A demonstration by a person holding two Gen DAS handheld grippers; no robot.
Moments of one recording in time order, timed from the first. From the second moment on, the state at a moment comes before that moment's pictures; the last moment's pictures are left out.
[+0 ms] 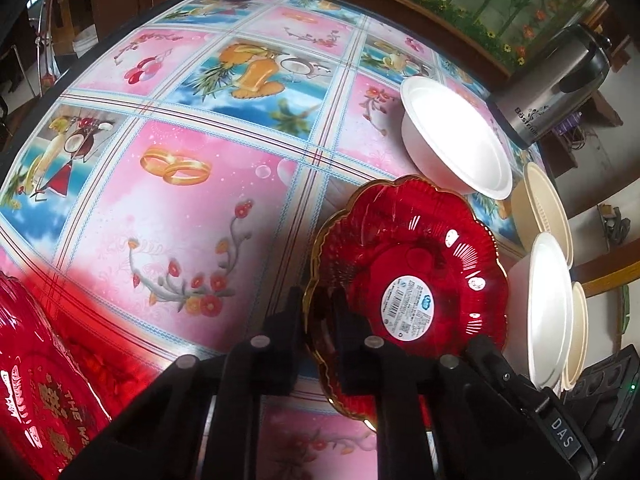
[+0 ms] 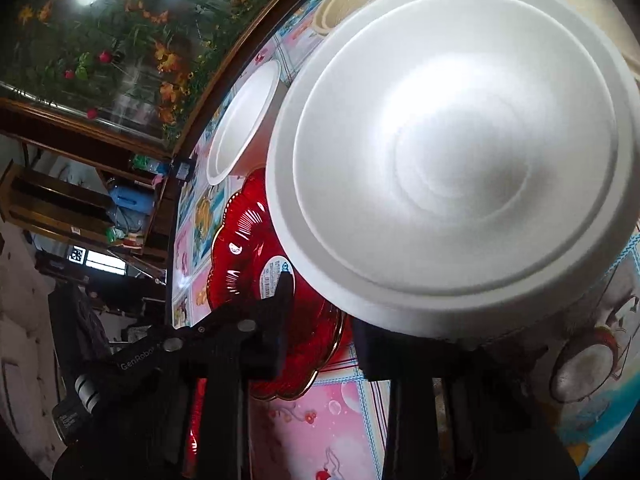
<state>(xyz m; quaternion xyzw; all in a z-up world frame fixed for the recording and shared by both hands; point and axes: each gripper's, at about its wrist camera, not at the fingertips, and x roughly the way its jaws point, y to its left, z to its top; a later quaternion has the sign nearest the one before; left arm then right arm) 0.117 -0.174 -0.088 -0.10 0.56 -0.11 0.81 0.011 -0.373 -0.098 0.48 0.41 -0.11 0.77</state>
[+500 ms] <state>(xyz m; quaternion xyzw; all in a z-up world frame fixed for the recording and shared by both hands) 0.111 -0.166 -0.085 -0.10 0.56 -0.10 0.82 0.012 -0.365 -0.095 0.45 0.41 -0.11 0.79</state>
